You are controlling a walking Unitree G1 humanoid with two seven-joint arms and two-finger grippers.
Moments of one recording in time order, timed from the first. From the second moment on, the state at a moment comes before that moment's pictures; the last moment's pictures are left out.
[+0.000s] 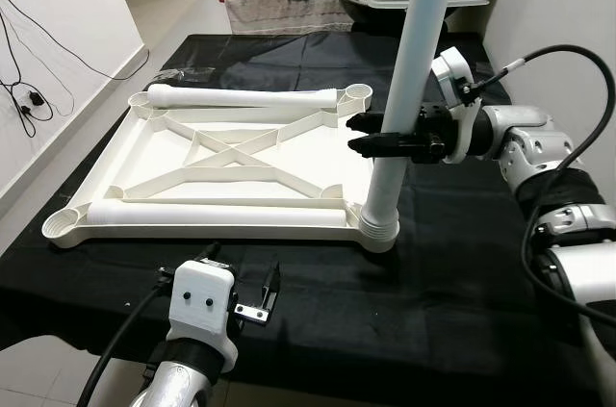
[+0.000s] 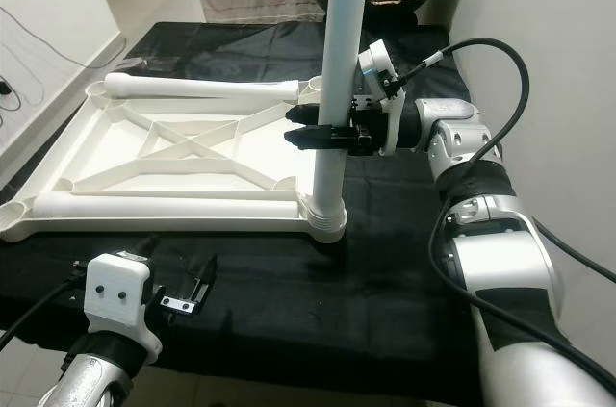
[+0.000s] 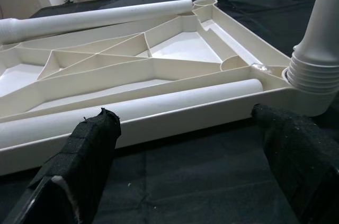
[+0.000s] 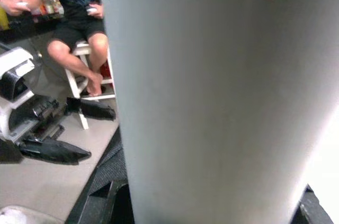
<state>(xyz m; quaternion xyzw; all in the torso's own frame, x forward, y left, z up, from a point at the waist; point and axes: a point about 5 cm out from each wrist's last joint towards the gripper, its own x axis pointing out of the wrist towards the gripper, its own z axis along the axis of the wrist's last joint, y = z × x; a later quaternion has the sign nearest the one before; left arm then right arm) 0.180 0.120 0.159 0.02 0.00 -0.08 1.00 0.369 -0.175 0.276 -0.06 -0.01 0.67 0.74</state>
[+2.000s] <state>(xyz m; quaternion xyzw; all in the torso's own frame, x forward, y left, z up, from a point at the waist) 0.184 0.119 0.163 0.02 -0.01 -0.07 1.00 0.390 -0.102 0.255 -0.05 -0.04 0.58 0.81</state>
